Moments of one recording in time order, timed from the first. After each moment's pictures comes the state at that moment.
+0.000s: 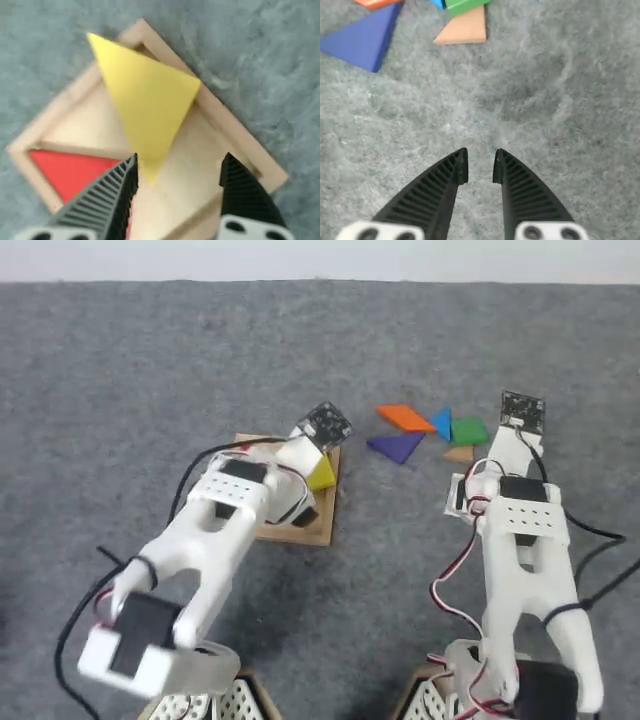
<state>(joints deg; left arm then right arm) 11.0 -1.7 42.6 43.6 -26.6 1.7 -22.5 47.0 53.1 -8.4</state>
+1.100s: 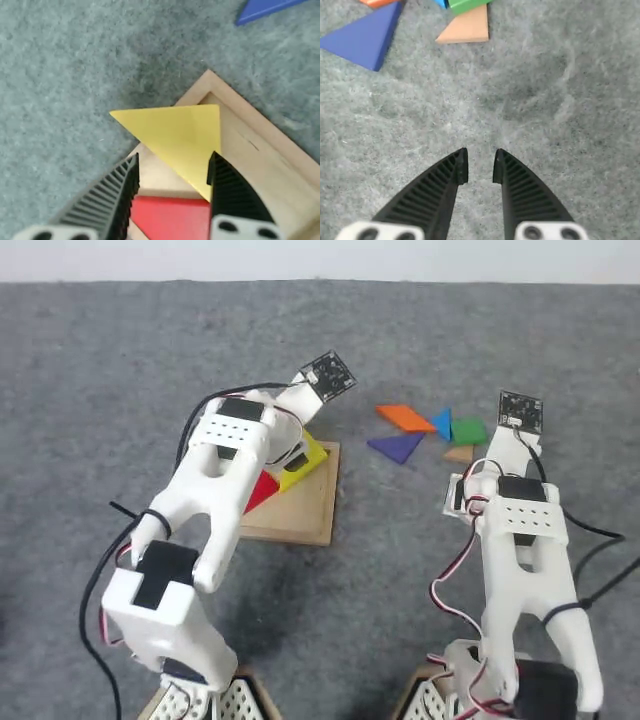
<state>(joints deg) 6.8 13.4 13.2 54.2 -36.2 1.8 -22.4 47.0 53.1 -8.4</state>
